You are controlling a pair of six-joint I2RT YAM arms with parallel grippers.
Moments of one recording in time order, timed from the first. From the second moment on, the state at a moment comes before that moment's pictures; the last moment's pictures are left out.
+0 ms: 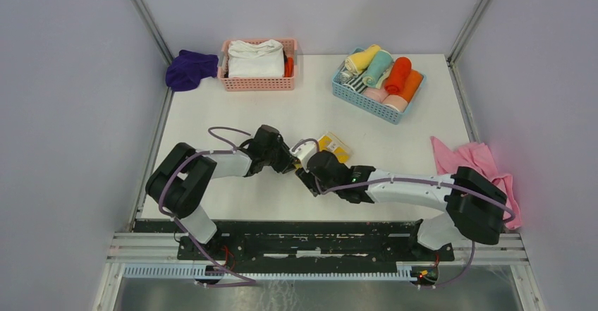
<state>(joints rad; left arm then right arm) -0.57 1.66 0.67 0.15 0.18 -1.22 1.07 1.41 0.80 -0.12 0.21 0.15</state>
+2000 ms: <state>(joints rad) -0.51 1.59 0.51 0.34 0.29 -1.19 0.58 1.93 0.50 0.92 -0.76 0.94</state>
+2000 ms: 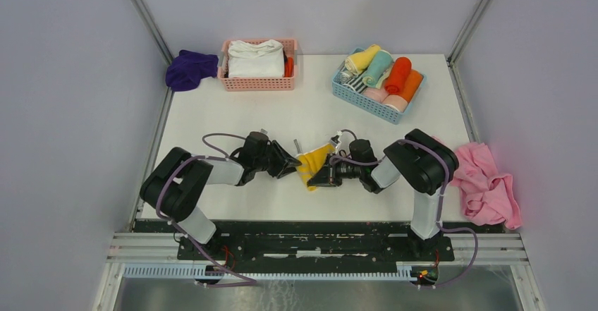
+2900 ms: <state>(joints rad) -0.59 1.69 0.64 0.29 0.18 -1.28 0.97 1.37 0.87 -0.25 0.12 0.29</state>
